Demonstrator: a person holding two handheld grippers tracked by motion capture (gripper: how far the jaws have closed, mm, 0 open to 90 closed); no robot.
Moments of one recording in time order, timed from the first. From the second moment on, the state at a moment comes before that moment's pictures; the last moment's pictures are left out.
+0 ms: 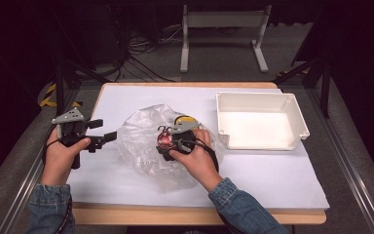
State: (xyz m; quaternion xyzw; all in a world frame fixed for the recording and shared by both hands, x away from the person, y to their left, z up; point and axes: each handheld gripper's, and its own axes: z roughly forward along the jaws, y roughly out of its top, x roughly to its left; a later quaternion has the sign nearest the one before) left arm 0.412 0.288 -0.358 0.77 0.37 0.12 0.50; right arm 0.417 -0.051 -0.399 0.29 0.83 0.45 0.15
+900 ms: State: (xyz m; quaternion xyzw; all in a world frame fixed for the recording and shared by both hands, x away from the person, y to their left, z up) left arm 0.410 0.291 -0.353 0.77 0.37 0.12 0.51; right arm 0.414 -0.074 -0.318 0.23 0.84 0.48 0.14
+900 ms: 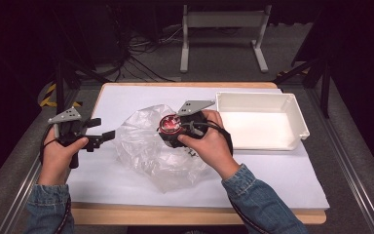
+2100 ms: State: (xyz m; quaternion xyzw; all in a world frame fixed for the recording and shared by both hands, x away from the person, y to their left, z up) left arm 0.394 0.310 -0.355 0.76 0.39 0.13 0.50; right arm 0.449 -0.168 -0.275 0.25 0.82 0.49 0.15
